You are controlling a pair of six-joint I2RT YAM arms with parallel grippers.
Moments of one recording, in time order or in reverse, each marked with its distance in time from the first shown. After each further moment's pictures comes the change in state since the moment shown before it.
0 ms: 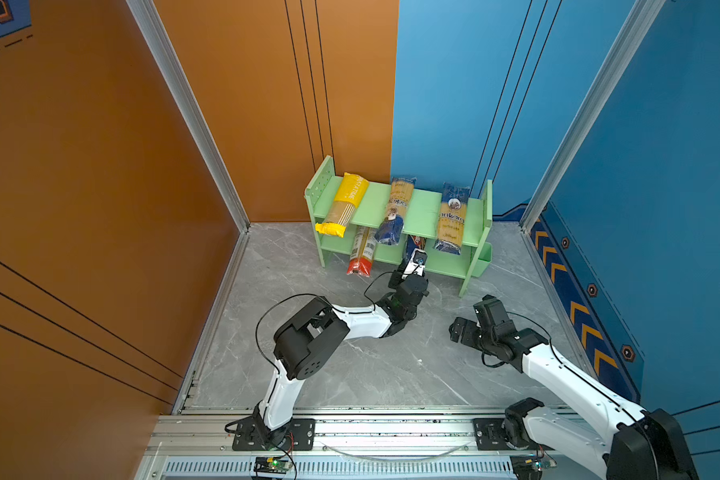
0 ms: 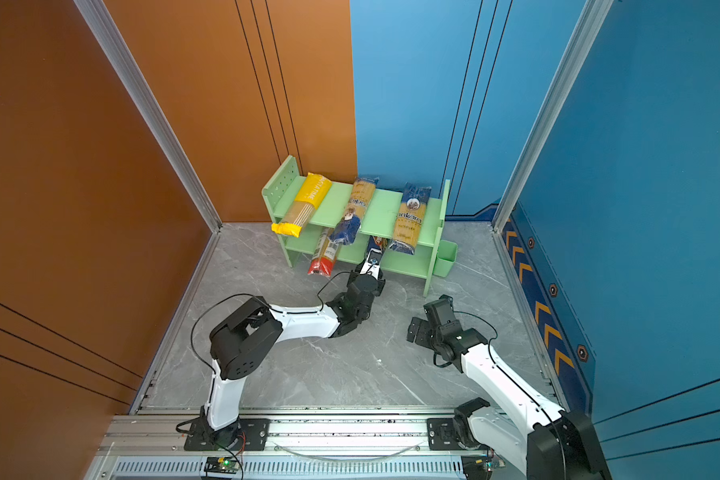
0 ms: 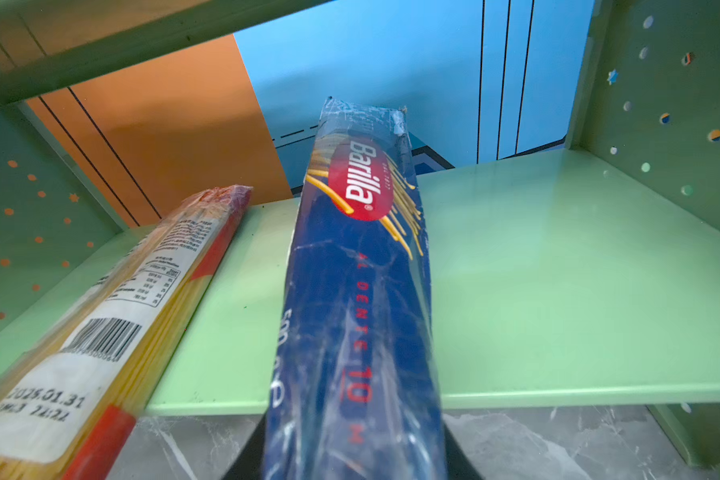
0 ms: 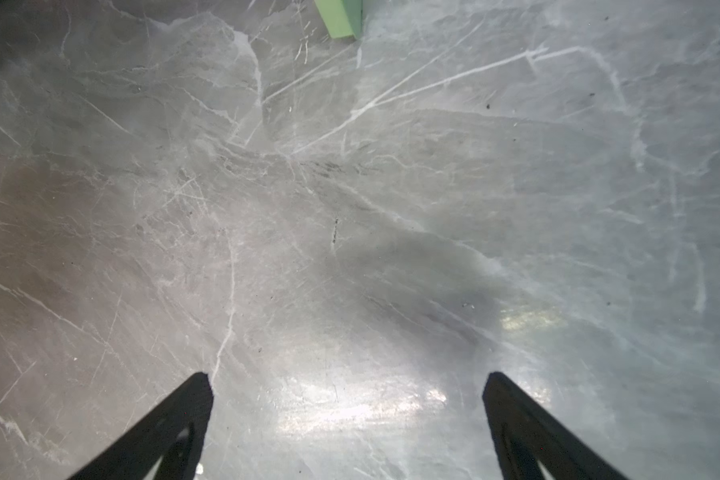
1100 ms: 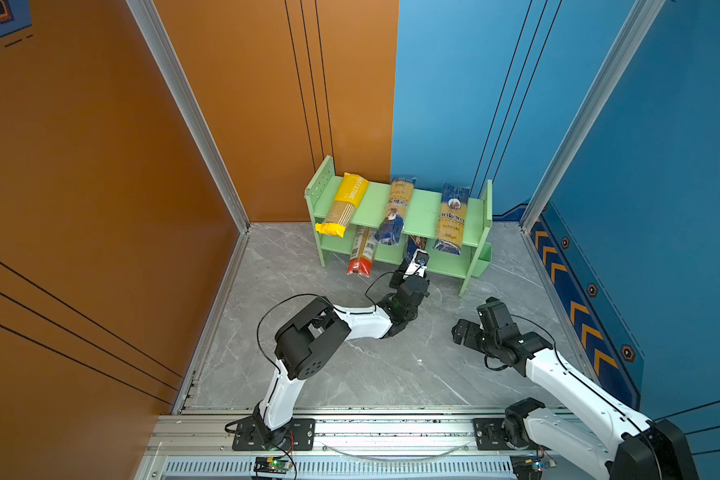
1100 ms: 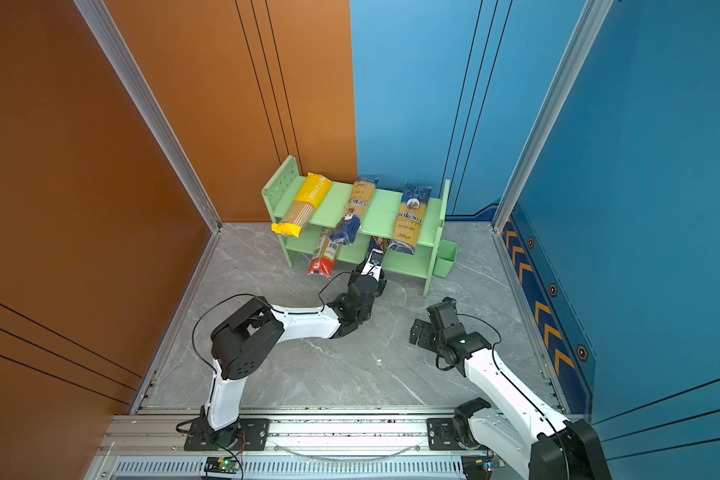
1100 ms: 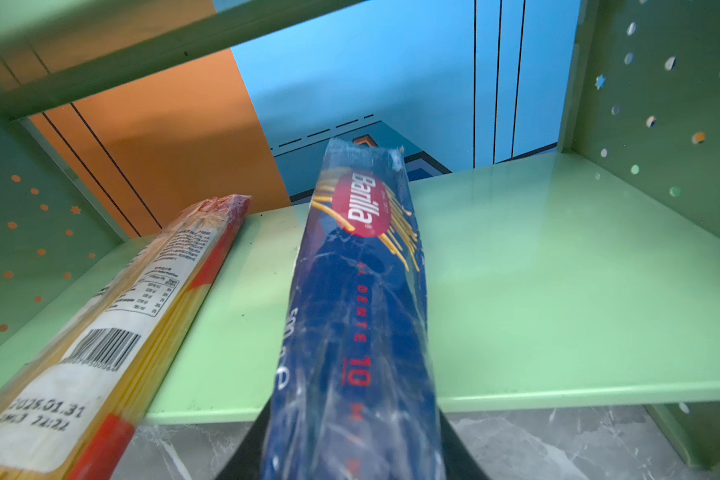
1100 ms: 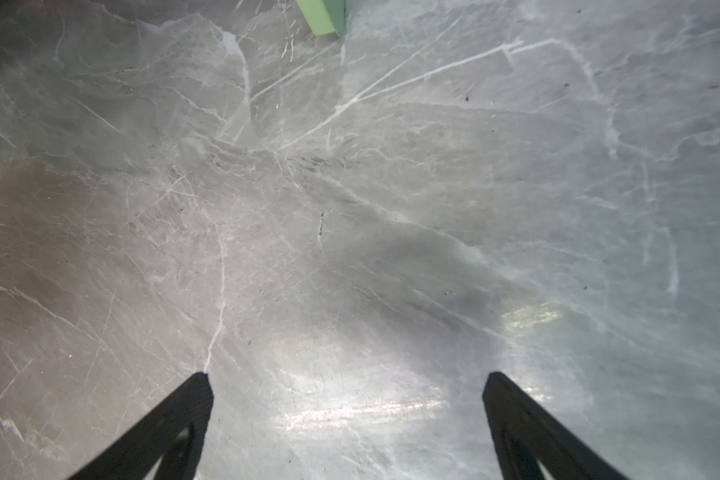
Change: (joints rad) left arm -0.010 0.008 0.000 0.048 -0.002 0.037; right arm -0.019 -0.047 -0.022 -0.024 -0.001 0.000
